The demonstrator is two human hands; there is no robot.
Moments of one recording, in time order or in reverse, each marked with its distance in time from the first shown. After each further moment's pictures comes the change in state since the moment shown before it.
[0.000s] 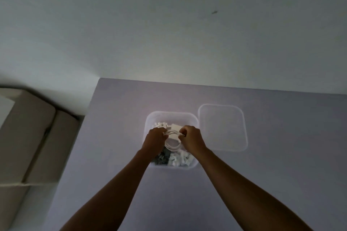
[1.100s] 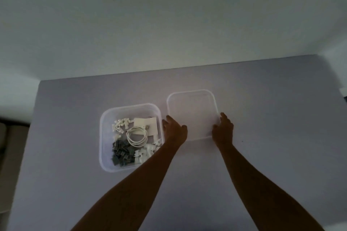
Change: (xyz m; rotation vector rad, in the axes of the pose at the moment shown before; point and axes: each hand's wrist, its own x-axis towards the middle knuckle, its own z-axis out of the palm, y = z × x) left_hand 0.024 0.139 0.156 -0.141 -0.152 -0.292; right_hand -0.025 0.196 -0.109 0.020 0.447 0.497
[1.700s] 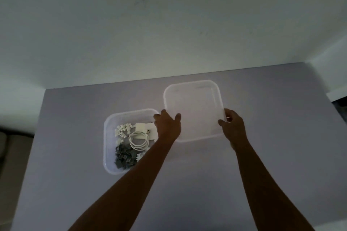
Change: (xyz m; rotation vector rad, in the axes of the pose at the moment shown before) left_hand -0.036 0.034 -0.065 -0.122 0.195 0.107; right_hand -0.032 -0.041 -0.084 0.391 -0.028 -0.039
